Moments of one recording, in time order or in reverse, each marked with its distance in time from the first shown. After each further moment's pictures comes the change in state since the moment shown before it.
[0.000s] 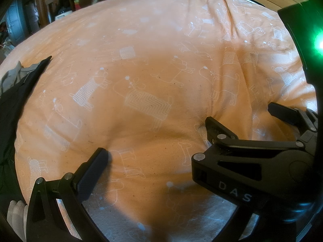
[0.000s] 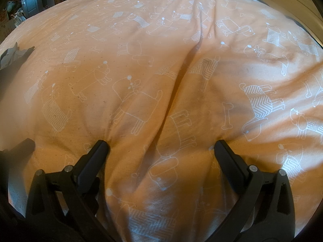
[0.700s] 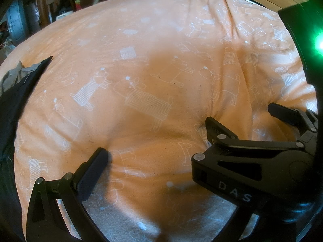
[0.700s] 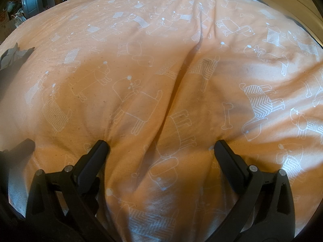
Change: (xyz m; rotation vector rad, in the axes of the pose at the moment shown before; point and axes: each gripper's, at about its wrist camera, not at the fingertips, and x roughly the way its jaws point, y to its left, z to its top) left arm 0.000 -0.001 -0.003 -0.009 -0.014 -0.007; right arm 0.002 0.001 -0.002 0.002 -0.008 0.002
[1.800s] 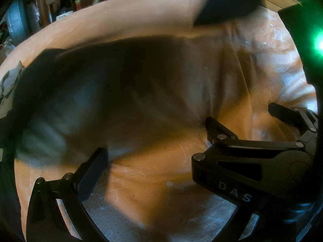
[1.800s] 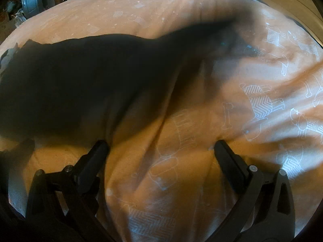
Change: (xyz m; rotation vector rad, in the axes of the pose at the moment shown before) left arm 0.000 0.000 0.000 0.002 0.005 0.003; right arm -0.001 0.000 -0.001 0.000 0.001 0.000
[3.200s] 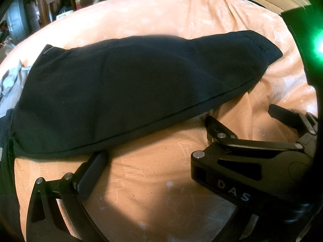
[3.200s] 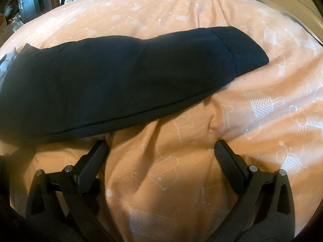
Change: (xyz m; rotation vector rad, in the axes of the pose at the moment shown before) left arm -0.001 0.000 0.002 -0.008 0.004 -0.008; right arm -0.004 0.000 -0.006 0.032 -0.010 0.001
